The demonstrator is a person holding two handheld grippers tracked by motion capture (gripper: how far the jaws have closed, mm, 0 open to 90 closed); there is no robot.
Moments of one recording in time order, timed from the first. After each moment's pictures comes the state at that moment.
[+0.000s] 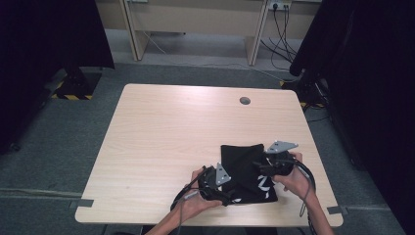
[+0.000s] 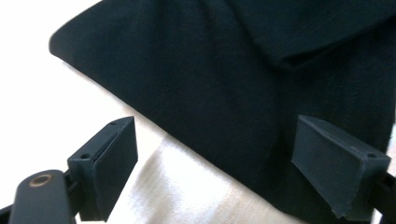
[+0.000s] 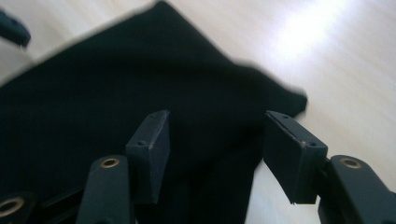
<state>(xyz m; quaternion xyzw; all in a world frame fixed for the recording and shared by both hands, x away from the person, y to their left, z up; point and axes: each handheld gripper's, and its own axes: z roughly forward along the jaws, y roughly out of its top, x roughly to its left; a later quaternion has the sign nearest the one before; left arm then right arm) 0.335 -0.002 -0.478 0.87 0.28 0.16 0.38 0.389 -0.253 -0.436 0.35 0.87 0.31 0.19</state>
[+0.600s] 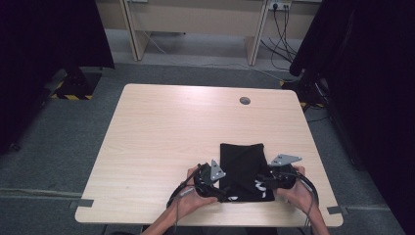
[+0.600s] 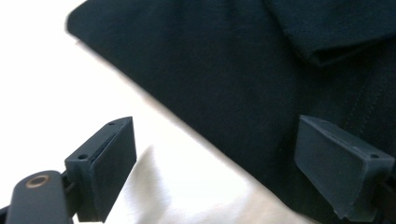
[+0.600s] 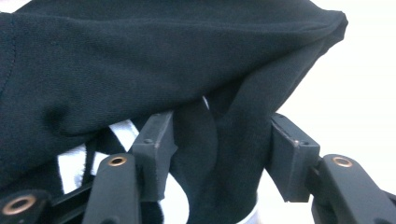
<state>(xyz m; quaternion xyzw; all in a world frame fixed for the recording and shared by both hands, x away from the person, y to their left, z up) 0.348 0.014 -0.479 0.86 0.30 0.16 0.38 0.368 -0.262 -0.463 0.38 0.86 0.31 0.16</state>
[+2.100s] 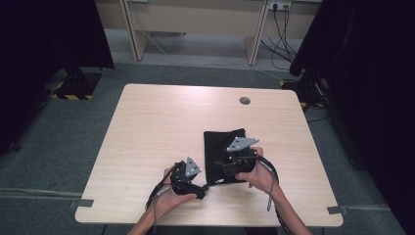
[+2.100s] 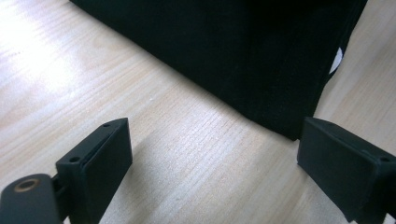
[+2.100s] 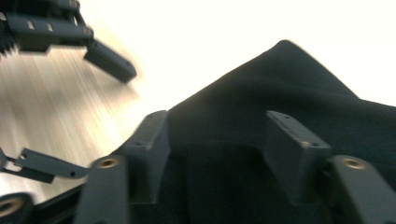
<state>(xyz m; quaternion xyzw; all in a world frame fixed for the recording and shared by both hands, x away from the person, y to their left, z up) 0.347 0.073 -0.484 0.85 0.35 0.16 0.38 0.398 -0.142 -0.430 0.26 0.88 0.37 0.13</state>
